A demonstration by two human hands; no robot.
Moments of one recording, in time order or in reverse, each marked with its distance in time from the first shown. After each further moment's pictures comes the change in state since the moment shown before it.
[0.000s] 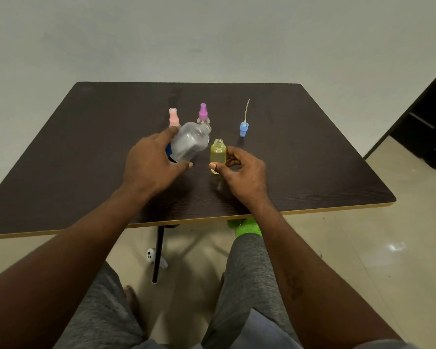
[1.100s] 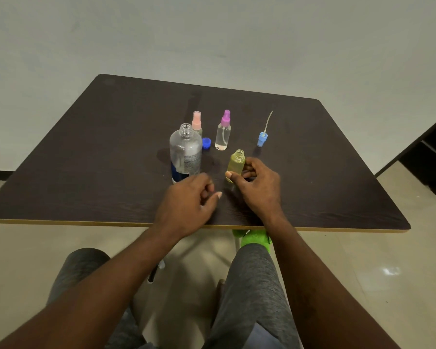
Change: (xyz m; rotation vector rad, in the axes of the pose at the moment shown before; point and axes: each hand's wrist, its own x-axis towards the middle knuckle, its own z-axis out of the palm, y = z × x) left_hand -0.066 0.024 0.029 -0.208 -0.036 -0.016; right_hand 0.004 0.001 0.007 -0.131 -0.044 0.075
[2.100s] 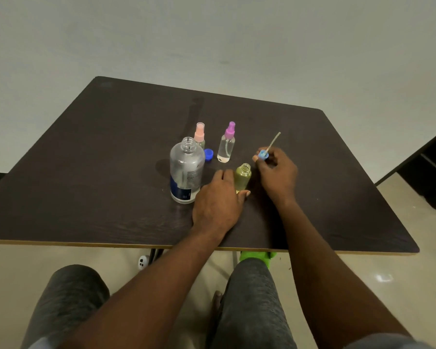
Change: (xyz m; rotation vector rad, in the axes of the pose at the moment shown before) left_hand 0.061 0.028 0.063 0.188 0.007 -0.198; right_hand 0.080 0.029 -0.006 0.017 0.130 0.127
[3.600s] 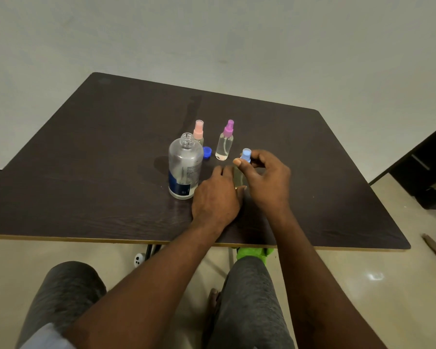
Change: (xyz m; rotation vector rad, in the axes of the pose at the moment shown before) left_hand 0.003 -0.001 0.003 0.007 -0.001 0.041; right_hand -0.051 -0.053 -0.008 -0.003 -0.019 -0.212
